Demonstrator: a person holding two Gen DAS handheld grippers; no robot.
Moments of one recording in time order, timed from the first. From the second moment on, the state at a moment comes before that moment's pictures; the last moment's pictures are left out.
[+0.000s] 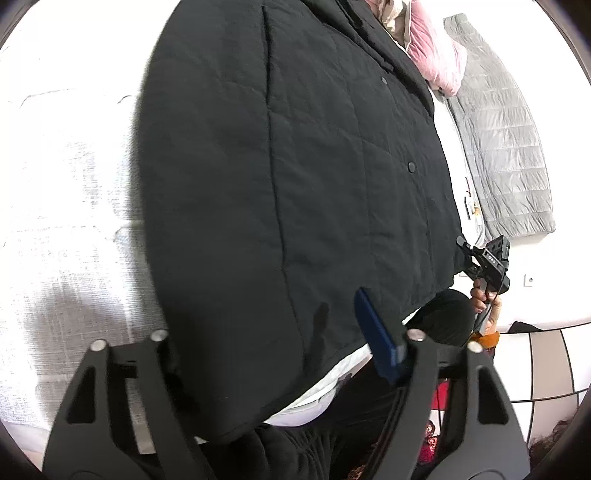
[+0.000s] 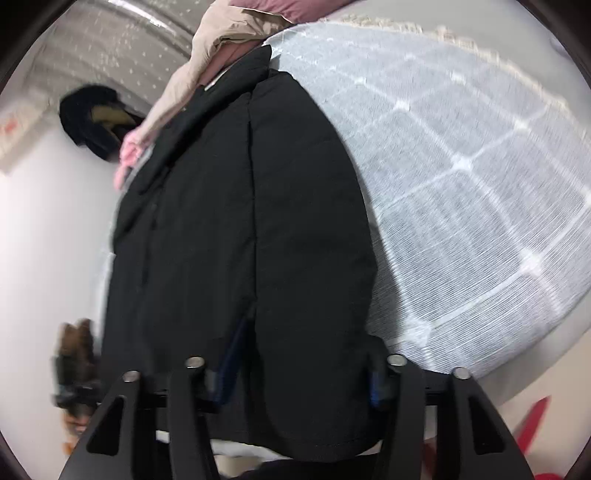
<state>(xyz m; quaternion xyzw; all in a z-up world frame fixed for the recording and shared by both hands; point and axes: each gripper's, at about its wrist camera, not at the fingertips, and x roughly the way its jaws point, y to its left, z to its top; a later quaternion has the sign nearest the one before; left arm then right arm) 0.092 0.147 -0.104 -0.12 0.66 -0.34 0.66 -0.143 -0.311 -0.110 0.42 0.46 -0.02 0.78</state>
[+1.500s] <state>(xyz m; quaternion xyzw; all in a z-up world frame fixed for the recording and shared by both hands) 0.022 0.212 0.129 -0.28 0.33 -0.47 0.77 -0.252 -0.310 0.118 0.44 0.08 0.13 0.88</state>
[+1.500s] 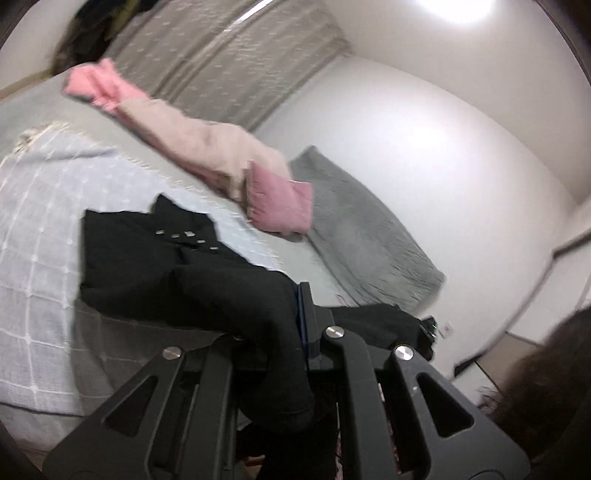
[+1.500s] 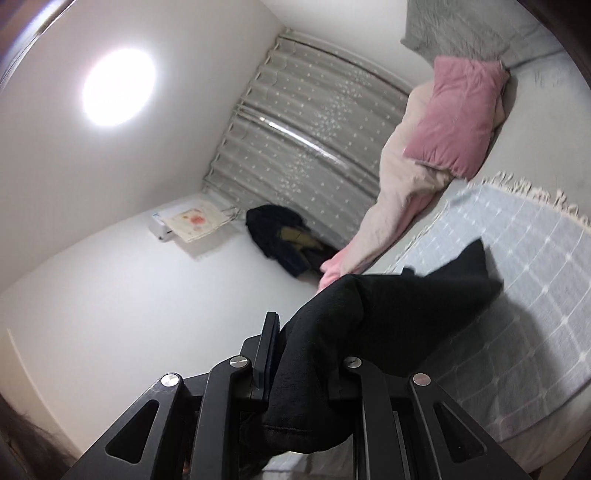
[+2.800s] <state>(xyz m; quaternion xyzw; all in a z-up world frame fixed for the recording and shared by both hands) 0.220 0.123 -0.019 -0.19 0.38 -0.22 0.88 0.008 -0.352 -0.013 0.38 0.27 -0.09 0.88</state>
